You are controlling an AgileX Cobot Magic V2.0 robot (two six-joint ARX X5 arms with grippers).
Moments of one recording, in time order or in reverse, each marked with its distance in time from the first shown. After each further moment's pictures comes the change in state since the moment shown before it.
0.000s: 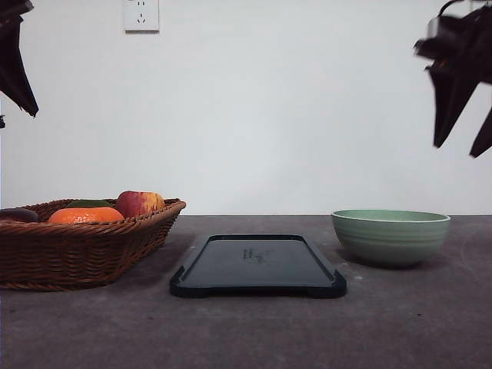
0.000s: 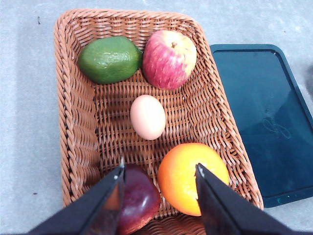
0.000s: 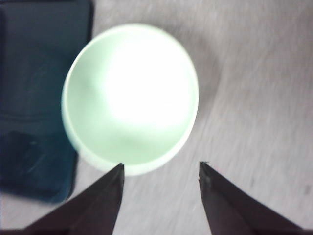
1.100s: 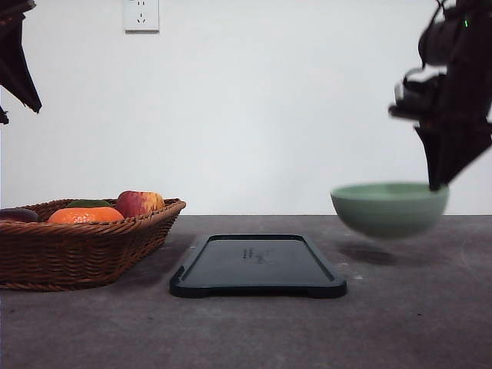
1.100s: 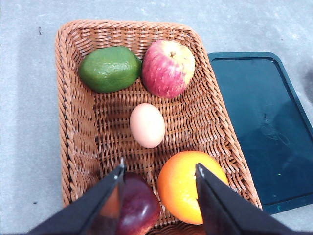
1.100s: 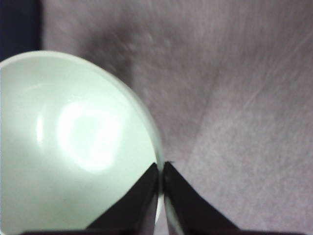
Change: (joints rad) left_arx 0.000 0.000 0.000 0.027 0.000 0.000; right_arx 0.015 0.295 0.278 -0.102 0.040 -0.068
